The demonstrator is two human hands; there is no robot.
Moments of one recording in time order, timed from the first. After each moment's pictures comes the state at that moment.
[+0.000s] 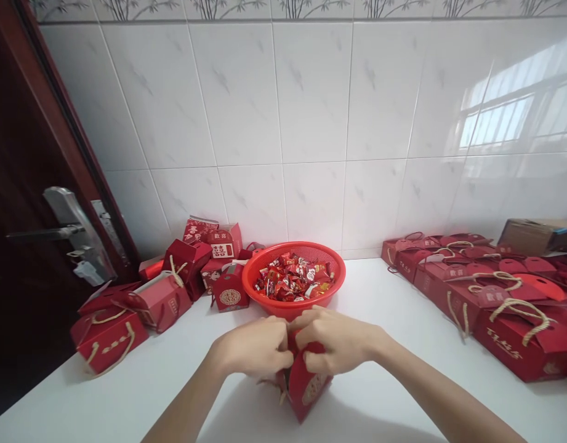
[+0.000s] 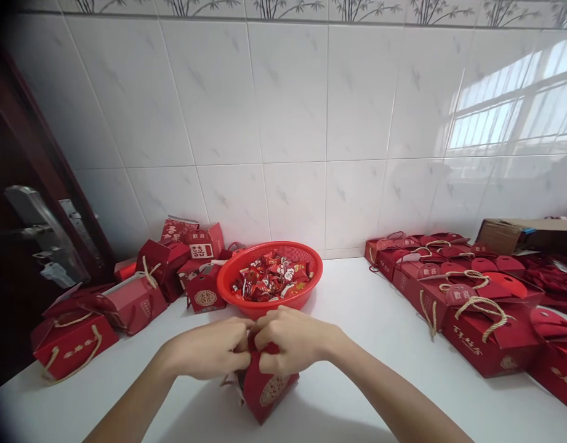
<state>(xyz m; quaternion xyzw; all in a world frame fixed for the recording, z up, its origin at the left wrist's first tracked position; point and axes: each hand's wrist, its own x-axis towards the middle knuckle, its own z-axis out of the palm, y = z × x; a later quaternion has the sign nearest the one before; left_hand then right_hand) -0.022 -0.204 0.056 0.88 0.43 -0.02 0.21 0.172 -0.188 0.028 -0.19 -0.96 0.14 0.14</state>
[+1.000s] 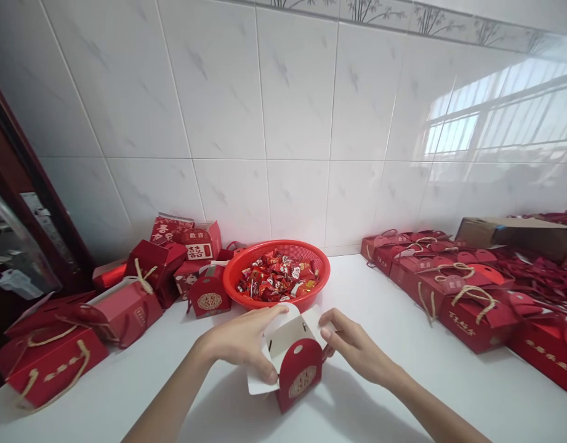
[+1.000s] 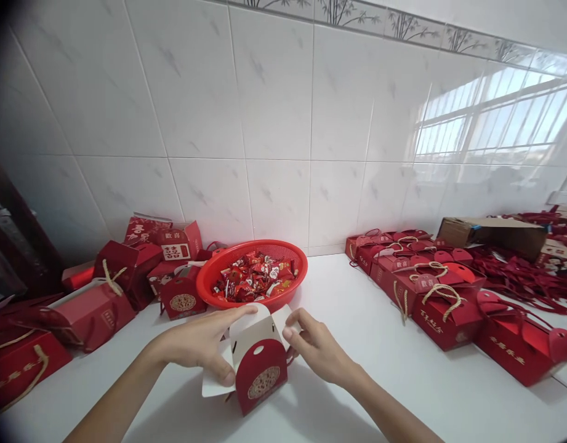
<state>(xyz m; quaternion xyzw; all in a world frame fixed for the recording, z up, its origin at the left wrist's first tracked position) -0.044 -0.171 0.042 0.85 0.42 0.01 0.32 0.210 -0.226 -0.031 -0.43 -0.68 0.46 0.39</state>
